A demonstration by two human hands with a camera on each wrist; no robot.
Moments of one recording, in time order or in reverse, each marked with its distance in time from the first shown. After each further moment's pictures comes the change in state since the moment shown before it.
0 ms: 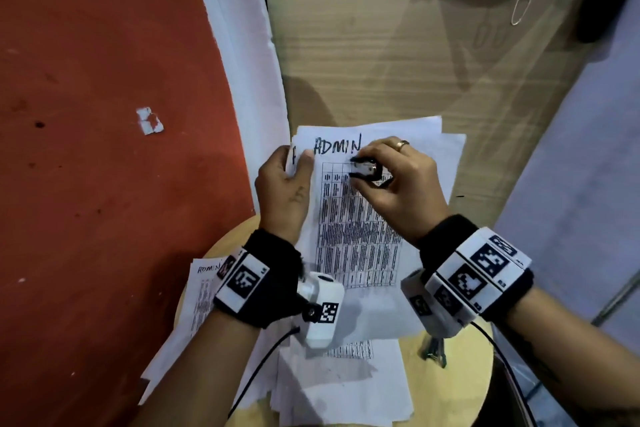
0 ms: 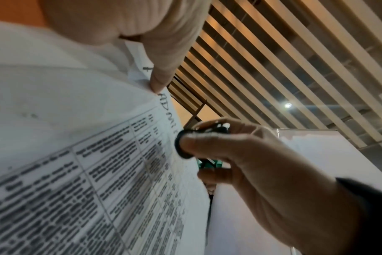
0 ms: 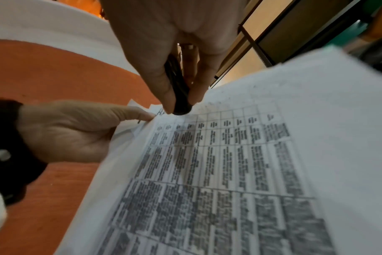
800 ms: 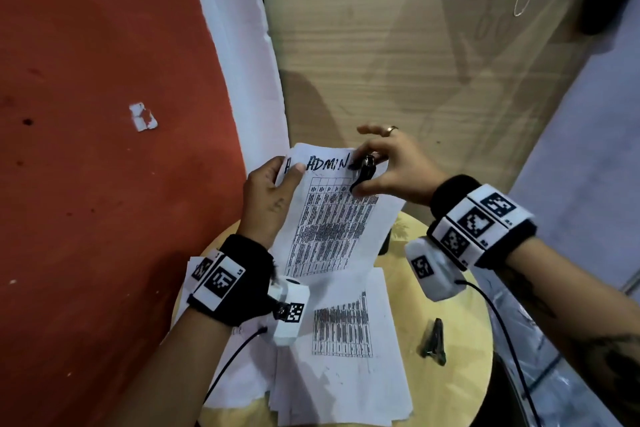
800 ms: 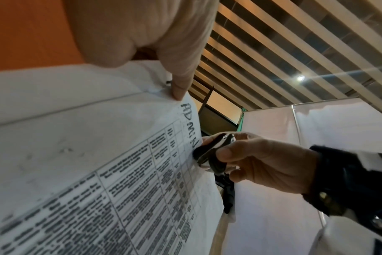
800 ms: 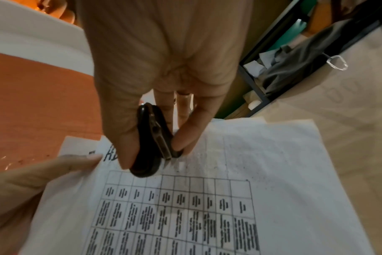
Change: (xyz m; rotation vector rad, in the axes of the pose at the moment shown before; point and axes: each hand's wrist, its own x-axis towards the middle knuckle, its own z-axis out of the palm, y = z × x) left_hand 0.008 -0.025 -0.022 0.026 -0.197 -0.061; right_hand 0.034 0.030 -0.001 0.066 -0.512 0.347
